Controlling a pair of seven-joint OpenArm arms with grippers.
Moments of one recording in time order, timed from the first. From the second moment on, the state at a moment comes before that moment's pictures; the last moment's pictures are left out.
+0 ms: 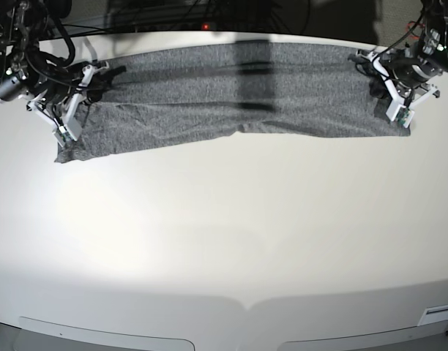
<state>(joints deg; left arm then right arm) 27.0 -22.4 -9.8 100.4 -20.0 -23.1 44.8 -20.7 25.2 19.1 106.4 34.1 34.6 -70.6</state>
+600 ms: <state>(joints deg) 25.1 -22.3 -9.8 100.2 -19.9 -23.1 45.6 -20.7 25.2 19.1 106.4 38.7 34.6 -69.0</state>
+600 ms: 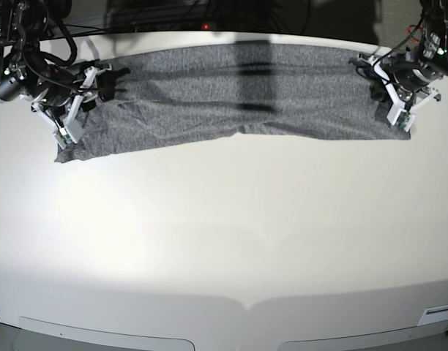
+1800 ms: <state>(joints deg) 15.7 -16.8 -9.9 87.5 -18.5 -23.3 38.0 -2.4 16.1 17.4 70.4 34.8 37.0 -49.6</state>
